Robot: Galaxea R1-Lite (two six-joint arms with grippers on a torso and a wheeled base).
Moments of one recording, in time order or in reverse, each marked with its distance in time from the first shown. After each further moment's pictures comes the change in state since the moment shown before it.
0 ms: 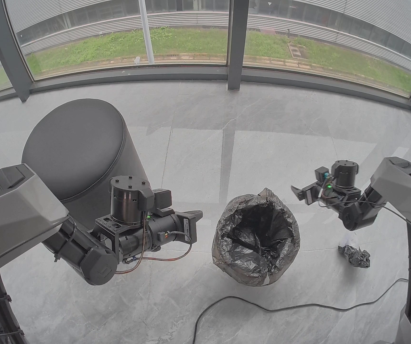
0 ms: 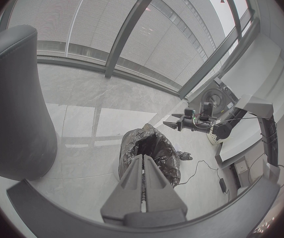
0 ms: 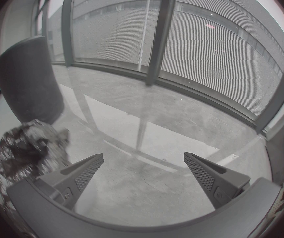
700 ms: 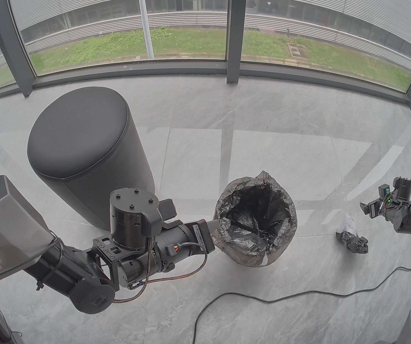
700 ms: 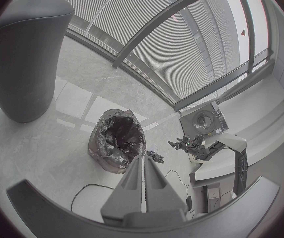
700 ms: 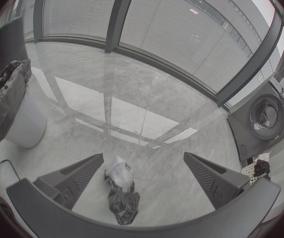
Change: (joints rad) left arm -0.154 -0.116 0.125 -0.067 0.119 -0.390; right arm -0.473 -0.013 0.154 0.004 0.083 -0.179
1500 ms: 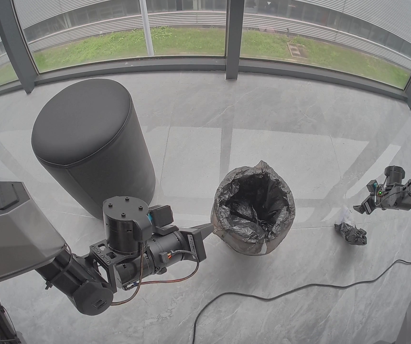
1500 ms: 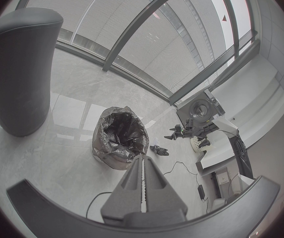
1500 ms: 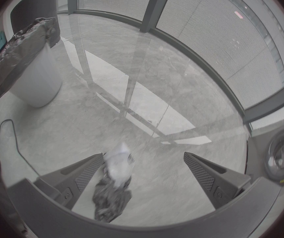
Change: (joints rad) left arm 0.048 0.055 0.067 -0.154 -0.081 0.175; right arm -0.012 0.168 -0.560 0.632 0.104 -0.332
